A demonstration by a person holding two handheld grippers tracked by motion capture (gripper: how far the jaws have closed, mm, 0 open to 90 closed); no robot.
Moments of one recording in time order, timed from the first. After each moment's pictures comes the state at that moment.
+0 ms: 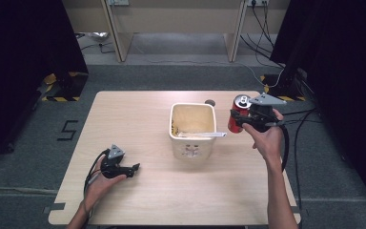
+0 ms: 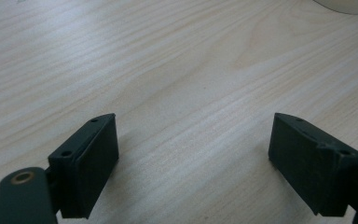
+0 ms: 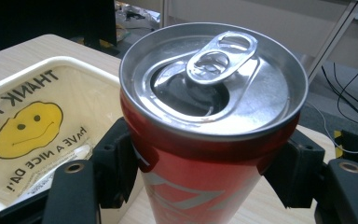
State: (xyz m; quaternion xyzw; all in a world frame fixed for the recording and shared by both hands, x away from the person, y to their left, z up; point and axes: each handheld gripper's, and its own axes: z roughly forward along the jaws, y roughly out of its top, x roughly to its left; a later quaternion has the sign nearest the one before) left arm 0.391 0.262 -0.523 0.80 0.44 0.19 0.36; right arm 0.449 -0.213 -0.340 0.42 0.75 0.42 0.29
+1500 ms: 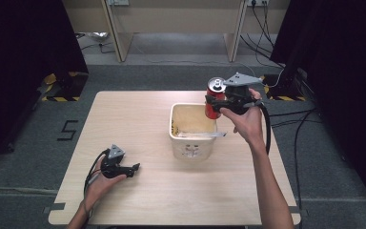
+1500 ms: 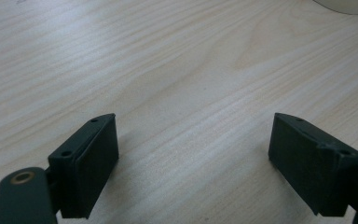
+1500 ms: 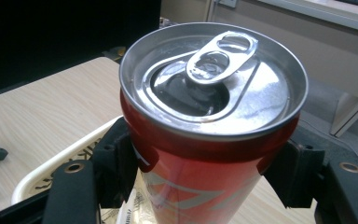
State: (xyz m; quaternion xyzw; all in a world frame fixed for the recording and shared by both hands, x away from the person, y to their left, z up) left arm 0.391 0.262 -0.523 0.80 0.44 0.19 0.36; right arm 0.468 -0.144 -0.291 0.34 0.78 0.45 0.27
